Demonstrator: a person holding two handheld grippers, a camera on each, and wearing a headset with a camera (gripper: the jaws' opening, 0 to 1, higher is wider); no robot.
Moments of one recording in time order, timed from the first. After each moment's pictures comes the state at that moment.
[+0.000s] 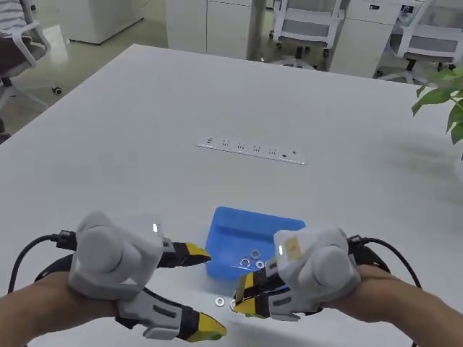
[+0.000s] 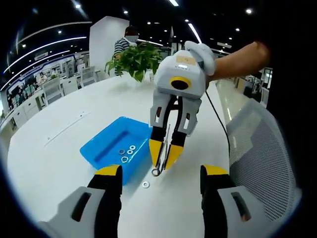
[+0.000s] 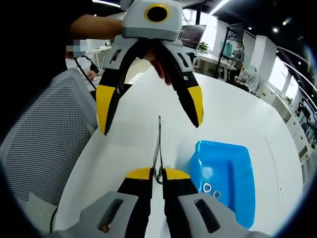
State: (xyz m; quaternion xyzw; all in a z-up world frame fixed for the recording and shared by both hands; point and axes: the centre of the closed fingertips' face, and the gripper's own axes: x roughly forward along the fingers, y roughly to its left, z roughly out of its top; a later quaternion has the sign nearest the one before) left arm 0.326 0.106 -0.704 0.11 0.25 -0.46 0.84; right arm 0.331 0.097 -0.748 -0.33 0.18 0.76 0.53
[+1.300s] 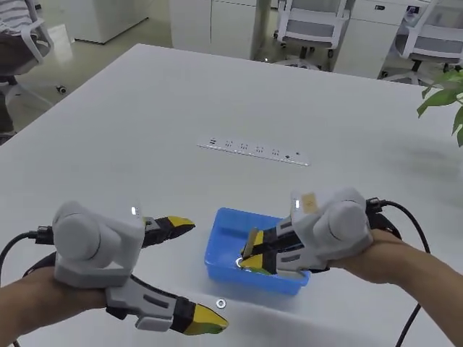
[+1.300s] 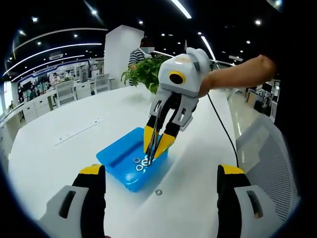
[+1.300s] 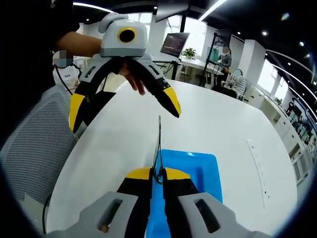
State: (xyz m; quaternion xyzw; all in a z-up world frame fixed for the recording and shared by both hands) left arm 0.345 0.123 -0.685 0.07 0.22 -0.42 0.88; right arm 0.384 0.112 -0.718 -0.32 0.15 0.74 0.58
